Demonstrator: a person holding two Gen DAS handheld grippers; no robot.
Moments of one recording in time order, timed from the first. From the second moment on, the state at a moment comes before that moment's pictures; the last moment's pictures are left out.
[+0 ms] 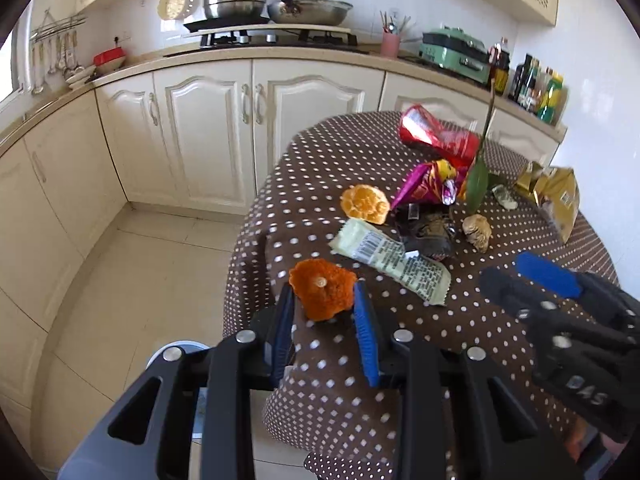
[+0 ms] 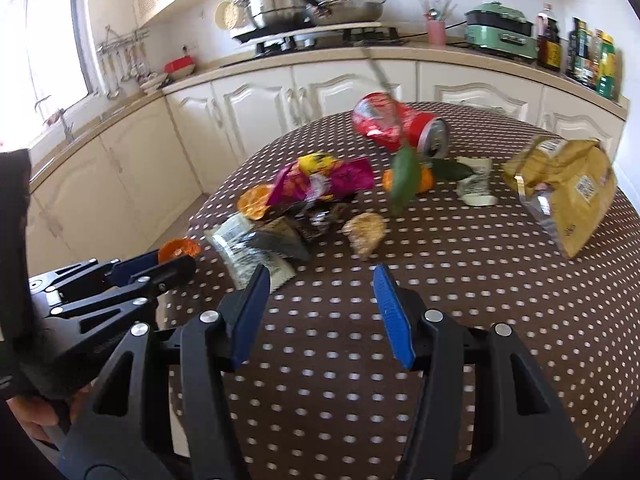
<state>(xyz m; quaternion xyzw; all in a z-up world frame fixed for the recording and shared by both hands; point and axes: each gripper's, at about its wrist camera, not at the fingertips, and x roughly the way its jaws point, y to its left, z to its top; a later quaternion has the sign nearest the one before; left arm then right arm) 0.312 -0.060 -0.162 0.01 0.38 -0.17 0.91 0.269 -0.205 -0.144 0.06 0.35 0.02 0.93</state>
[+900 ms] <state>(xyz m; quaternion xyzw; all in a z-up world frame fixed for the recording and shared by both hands) 0.293 0.011 -0.162 -0.04 0.38 -0.16 0.91 0.317 -0.135 -0.161 -0.04 0.41 0.06 0.91</state>
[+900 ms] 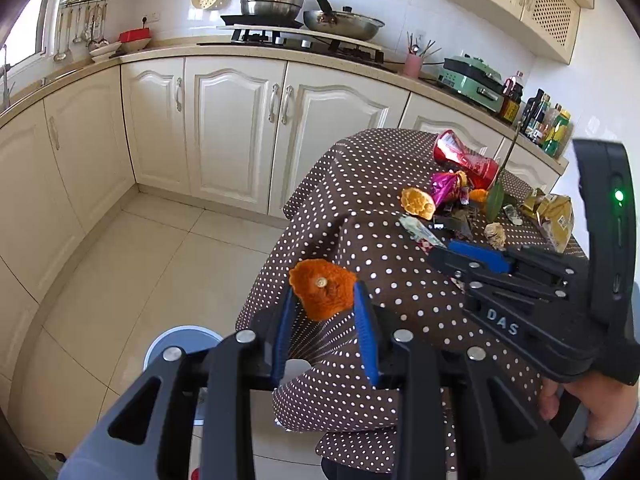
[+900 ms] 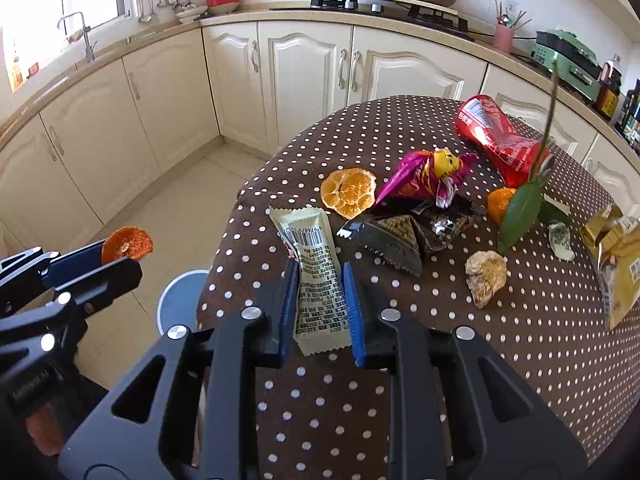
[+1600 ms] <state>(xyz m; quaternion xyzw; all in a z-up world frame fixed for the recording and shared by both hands) 0.290 0.094 -0.185 -0.09 0.39 -0.11 0.91 0.301 -0.031 -0.159 -0.04 0.38 0.16 0.91</state>
